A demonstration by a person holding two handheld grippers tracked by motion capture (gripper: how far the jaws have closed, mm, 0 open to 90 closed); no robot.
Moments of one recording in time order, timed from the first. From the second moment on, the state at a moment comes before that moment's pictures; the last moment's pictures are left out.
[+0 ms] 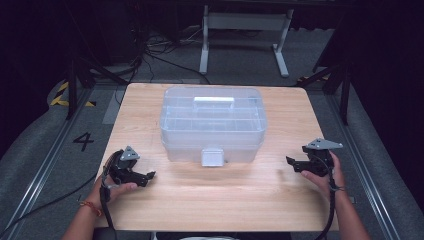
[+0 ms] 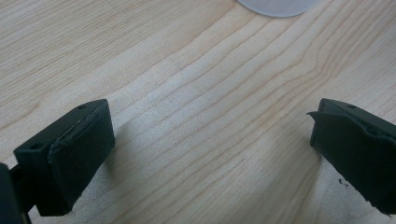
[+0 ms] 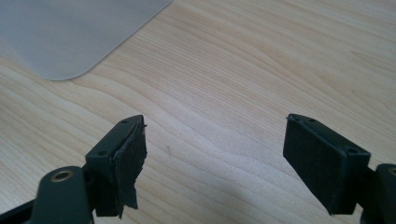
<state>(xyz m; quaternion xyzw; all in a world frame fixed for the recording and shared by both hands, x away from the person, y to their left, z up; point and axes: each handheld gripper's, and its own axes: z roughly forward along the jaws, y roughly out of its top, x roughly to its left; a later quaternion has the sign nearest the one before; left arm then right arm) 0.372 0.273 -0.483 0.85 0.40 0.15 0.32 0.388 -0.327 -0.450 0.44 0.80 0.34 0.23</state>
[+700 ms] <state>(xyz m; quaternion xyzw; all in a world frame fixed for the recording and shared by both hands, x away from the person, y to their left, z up) 0.372 0.273 -0.483 0.85 0.40 0.15 0.32 0.380 -0.309 -0.435 0.40 0.81 0.36 0.23</state>
